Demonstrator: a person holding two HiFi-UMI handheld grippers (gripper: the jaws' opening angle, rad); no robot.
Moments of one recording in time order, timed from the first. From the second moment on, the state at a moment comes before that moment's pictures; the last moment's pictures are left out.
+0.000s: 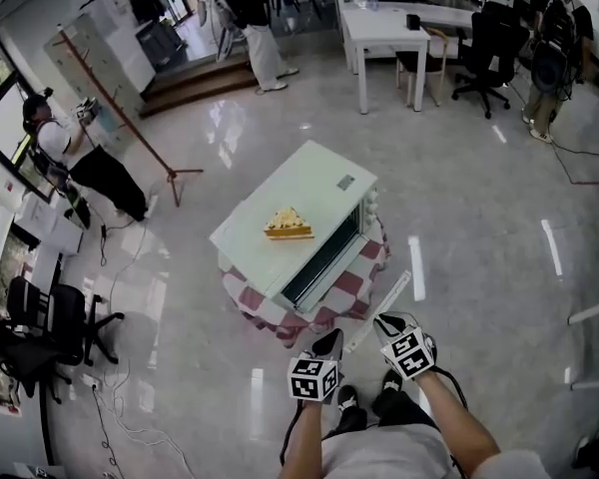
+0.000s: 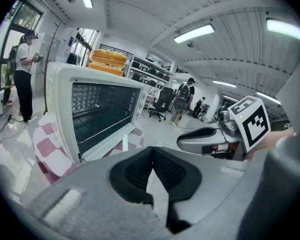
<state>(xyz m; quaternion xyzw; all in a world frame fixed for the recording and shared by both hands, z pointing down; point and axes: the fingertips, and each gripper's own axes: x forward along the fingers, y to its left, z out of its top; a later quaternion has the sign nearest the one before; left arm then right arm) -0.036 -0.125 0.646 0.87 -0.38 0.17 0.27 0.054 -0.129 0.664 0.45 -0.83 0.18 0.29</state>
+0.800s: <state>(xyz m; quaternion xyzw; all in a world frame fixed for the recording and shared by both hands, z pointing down) -0.089 -0.096 0.630 0.88 -0.37 0.16 0.23 0.058 -0.091 0.650 0.56 -0.77 0.24 0.18</state>
